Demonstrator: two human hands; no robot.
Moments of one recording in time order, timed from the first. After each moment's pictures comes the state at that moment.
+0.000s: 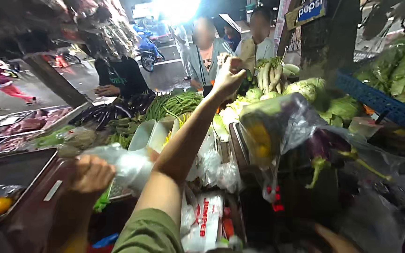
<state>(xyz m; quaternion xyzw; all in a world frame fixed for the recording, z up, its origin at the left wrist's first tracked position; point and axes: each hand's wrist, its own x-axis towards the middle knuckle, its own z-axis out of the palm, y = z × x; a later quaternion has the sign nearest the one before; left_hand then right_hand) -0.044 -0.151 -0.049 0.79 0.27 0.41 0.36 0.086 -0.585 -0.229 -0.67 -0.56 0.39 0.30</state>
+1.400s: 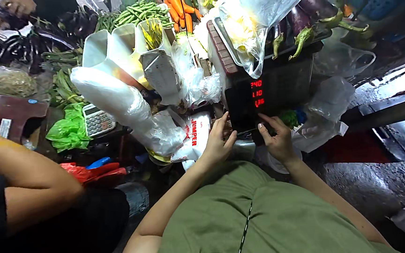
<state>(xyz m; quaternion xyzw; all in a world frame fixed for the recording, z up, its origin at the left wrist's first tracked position) -0.200 -0.483 -0.322 0.76 0.31 0.29 0.49 -0.002 -0.583 -0.336 -0.67 -0.54 0.09 0.50</state>
